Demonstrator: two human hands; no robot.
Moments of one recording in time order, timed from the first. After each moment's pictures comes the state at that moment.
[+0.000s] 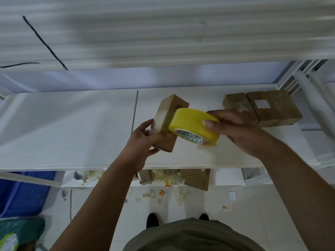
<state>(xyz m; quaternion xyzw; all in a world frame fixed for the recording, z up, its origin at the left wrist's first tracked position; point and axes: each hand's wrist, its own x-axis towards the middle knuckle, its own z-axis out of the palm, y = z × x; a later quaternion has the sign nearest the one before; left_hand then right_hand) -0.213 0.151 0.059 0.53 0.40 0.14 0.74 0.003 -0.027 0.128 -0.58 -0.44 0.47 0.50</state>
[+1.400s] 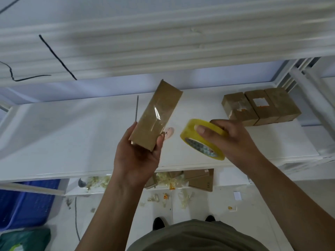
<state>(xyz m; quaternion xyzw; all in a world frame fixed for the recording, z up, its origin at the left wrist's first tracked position) -0.231 0.123 0.114 0.04 0.34 0.23 0.91 -0.043 -0.032 0.116 -0.72 -0.37 0.28 0.52</state>
